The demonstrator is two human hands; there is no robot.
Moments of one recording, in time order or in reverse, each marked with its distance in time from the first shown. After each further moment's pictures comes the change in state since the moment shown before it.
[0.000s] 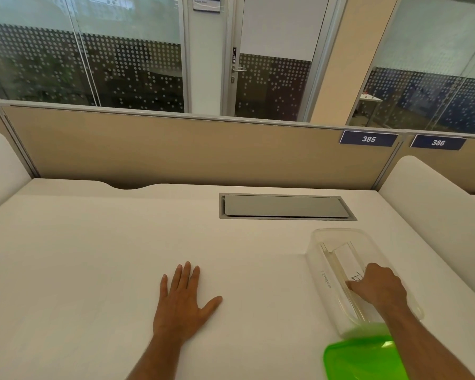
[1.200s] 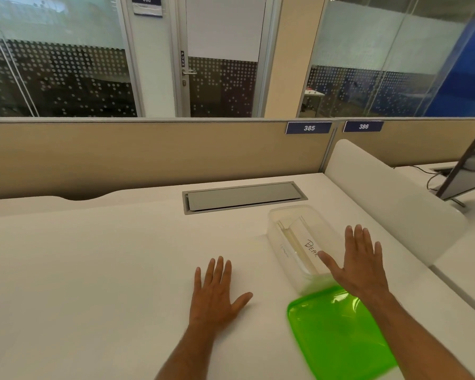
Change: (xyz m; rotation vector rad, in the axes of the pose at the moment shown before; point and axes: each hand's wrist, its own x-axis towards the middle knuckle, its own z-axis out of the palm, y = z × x) left_hand -0.029 0.113 0.006 -0.013 -0.039 0.346; right_hand -0.079 0.065 -0.011 -0.076 0.321 -0.173
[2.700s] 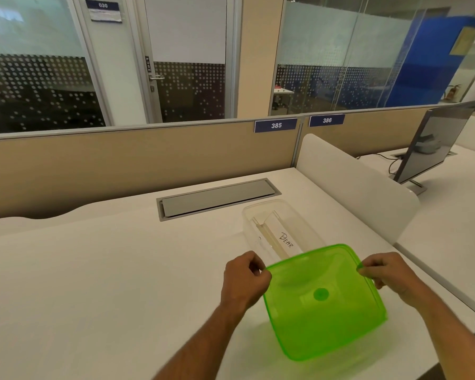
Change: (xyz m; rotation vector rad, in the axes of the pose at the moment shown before) left_hand 0.003 0.123 -0.075 -0.936 0.113 -0.027; right_hand -0.045 0.112 -0.045 0.967 -0.242 0.326
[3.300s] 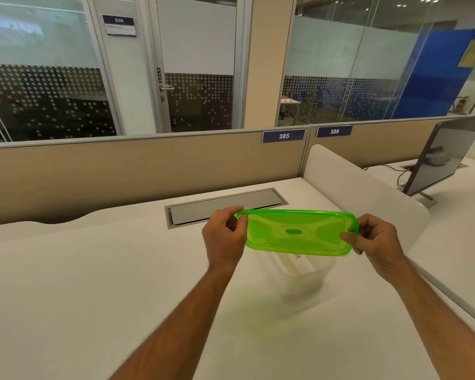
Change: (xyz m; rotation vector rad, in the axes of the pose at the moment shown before) left_hand 0.068 0.044 -0.054 -0.210 0.501 0.247; right_hand 0.013 -0.093 0.030 0.378 0.127 -0.469
